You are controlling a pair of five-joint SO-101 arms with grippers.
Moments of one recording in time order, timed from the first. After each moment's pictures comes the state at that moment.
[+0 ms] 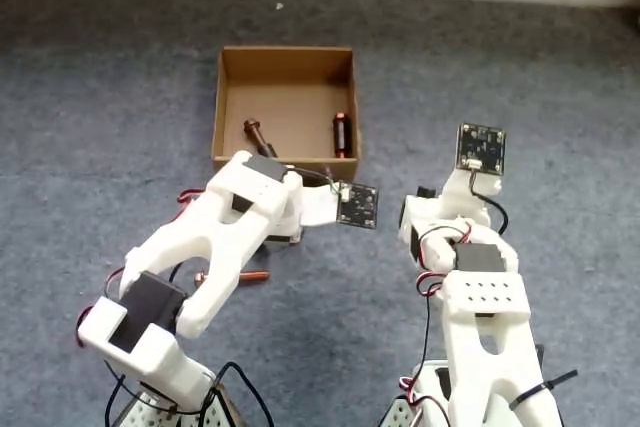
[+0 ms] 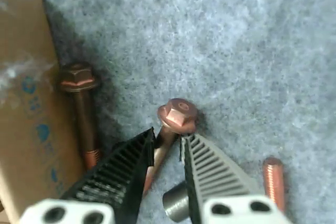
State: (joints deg) left arm 20.4 7.7 28.4 55.4 -63.9; right arm -7.0 -43.5 63.0 37.8 -6.3
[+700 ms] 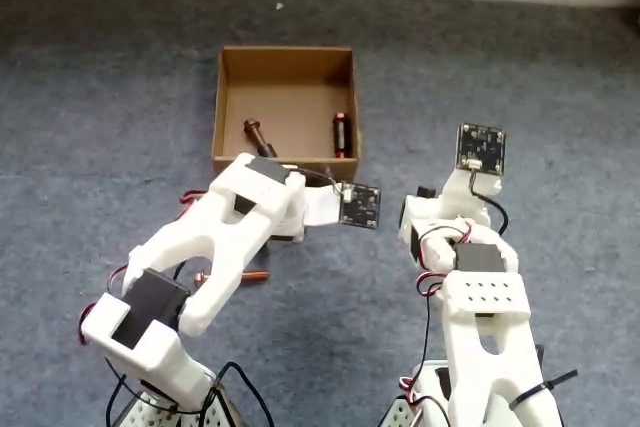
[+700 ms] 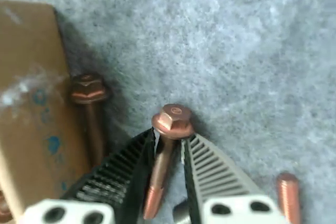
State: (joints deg) left arm 20.4 8.0 28.6 51.3 -63.9; right arm -7.0 -43.5 63.0 37.8 -6.3
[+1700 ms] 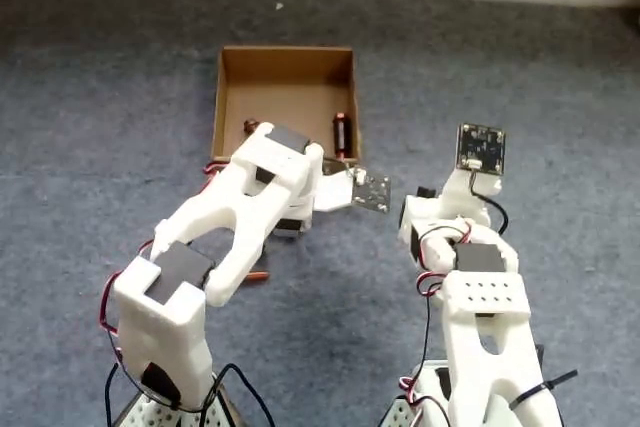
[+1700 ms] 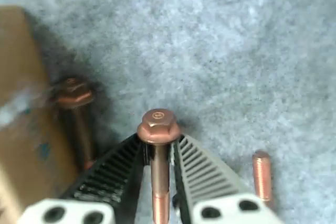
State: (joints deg) left arm 20.4 17.2 9.8 72.3 -61.5; right arm -7.0 -43.5 63.0 37.8 -6.1
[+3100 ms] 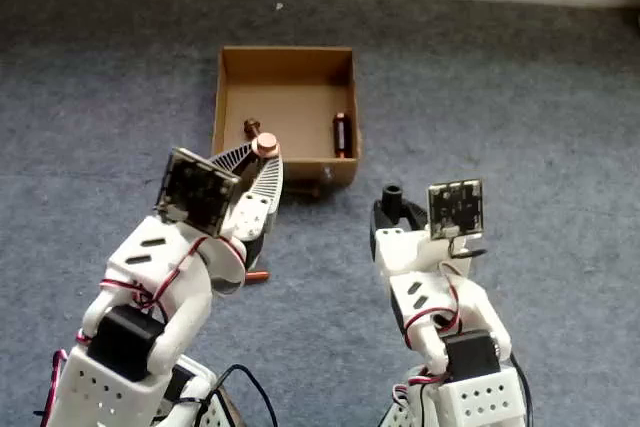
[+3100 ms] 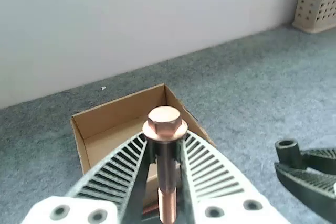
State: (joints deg) left arm 20.4 -76.2 55.5 44.1 3.6; right arm -19.2 -89.3 81.0 41.6 -0.7
